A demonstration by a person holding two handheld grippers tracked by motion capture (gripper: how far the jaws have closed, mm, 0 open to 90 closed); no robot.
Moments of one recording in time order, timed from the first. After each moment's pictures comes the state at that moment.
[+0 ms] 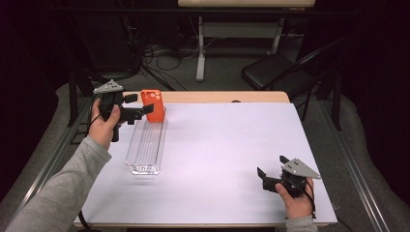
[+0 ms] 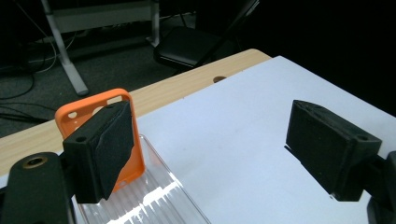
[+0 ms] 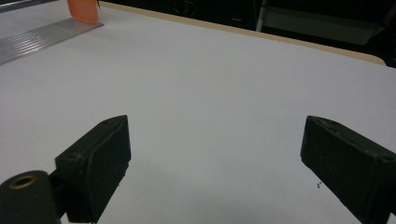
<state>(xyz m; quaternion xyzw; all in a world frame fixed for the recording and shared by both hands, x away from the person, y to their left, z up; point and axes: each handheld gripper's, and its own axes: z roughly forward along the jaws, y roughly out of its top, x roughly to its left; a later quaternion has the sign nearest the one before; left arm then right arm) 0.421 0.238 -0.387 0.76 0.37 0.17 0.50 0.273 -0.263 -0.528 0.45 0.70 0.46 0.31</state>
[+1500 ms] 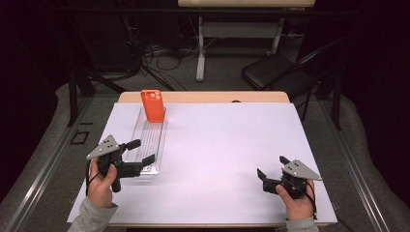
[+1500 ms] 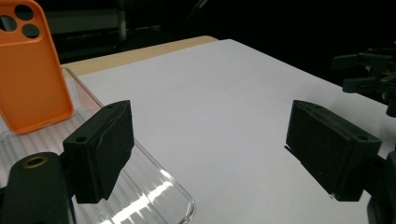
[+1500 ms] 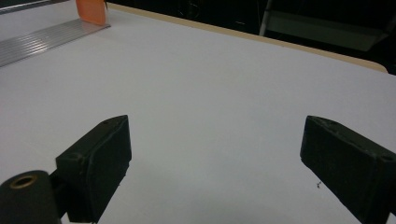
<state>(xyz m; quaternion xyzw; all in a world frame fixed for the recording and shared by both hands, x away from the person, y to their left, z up) 0.307 0.247 -0.474 0.73 0.34 0.14 0.57 0.268 -0.262 -0.524 0.43 0.71 0.46 0.31</state>
